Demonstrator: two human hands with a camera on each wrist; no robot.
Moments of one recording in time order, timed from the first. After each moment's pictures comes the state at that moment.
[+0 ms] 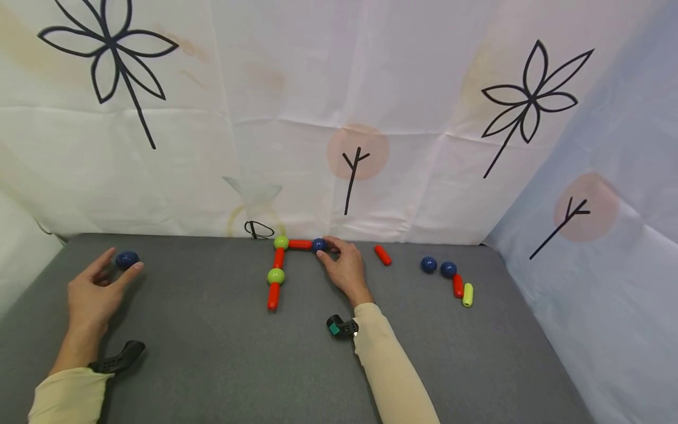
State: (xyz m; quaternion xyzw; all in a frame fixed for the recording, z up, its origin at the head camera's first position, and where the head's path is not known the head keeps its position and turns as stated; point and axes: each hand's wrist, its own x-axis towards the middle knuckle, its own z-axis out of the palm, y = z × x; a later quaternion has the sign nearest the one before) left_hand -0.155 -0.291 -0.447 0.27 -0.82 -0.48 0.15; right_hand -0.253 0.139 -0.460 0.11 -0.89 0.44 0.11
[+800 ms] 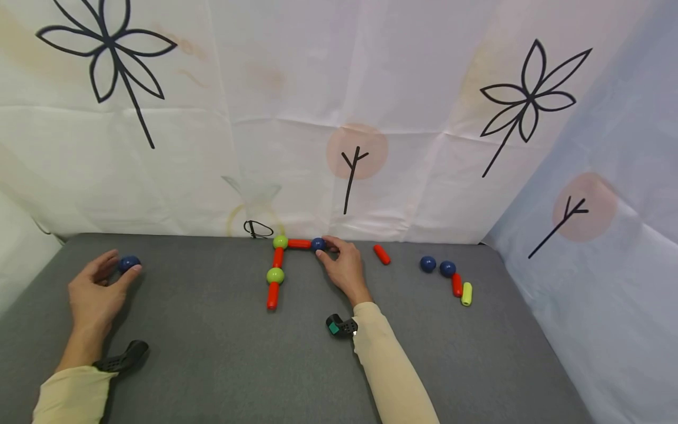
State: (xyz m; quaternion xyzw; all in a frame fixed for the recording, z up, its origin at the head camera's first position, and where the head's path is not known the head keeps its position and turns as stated) left_hand -0.156 -0.283 -0.452 0.25 -0.82 -0.47 0.21; right_hand -0.253 0.139 -0.459 0.10 -0.89 0.44 0.11
